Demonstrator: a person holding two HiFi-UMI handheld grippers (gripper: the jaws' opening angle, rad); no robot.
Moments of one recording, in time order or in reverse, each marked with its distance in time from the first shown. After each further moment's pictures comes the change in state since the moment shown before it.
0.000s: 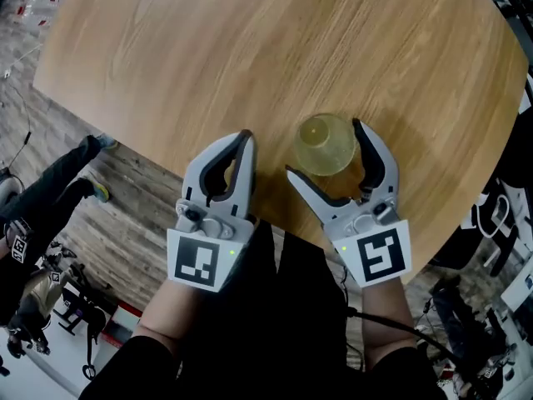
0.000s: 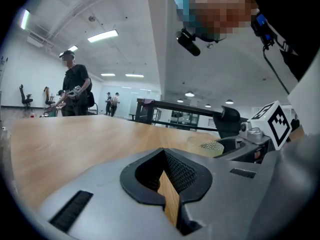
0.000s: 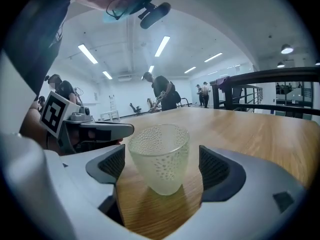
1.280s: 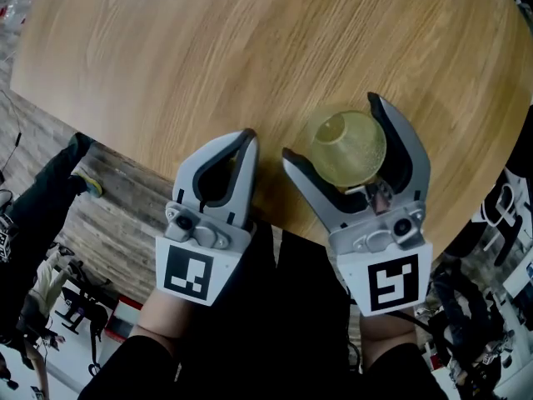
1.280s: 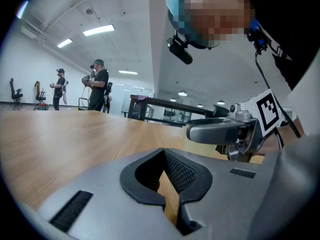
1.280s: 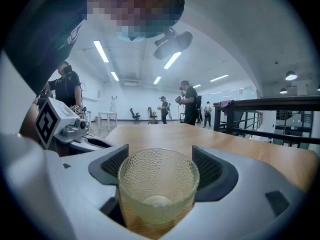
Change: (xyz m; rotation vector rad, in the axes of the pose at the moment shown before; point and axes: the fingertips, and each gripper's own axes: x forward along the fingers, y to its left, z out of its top) left arm -0.004 0.003 -0.040 0.023 0.025 -0.110; right arm 0.017 0.011 0.025 -0.192 -0.126 -0.038
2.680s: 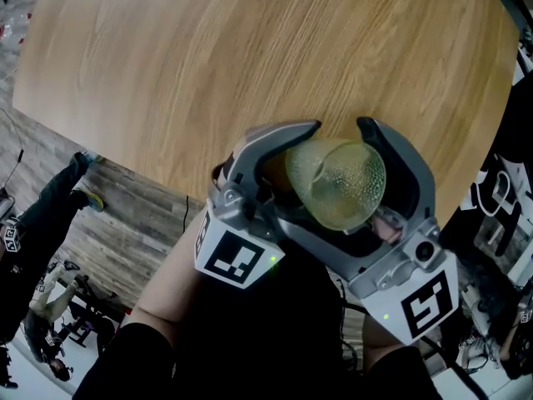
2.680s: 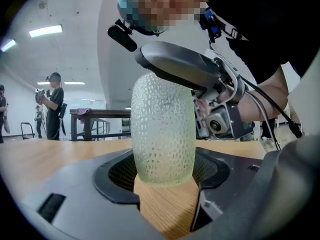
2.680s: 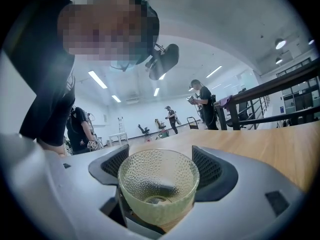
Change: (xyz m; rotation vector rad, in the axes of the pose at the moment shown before) left arm 0.059 -0.149 0.026 0.352 -0.108 -0.467; right arm -0.075 -0.023 0.065 0.232 -0.140 0.137
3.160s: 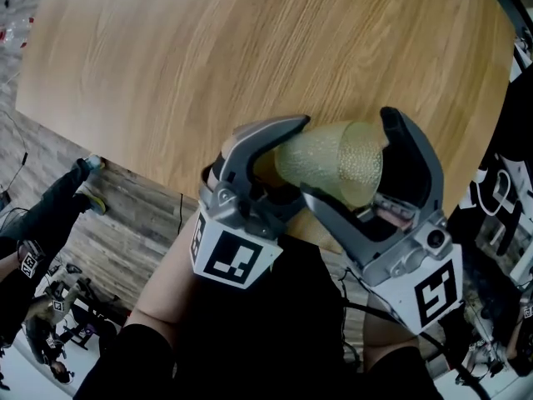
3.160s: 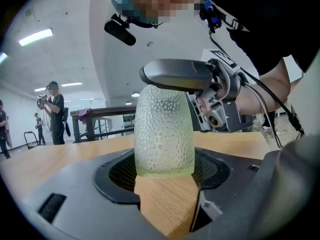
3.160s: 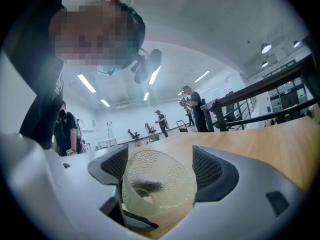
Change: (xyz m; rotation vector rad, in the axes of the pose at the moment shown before) left arm 0.000 0.005 -0.002 0.070 0.098 0.016; right arm -0.018 -0.030 0.004 0.054 -0.047 -0.119
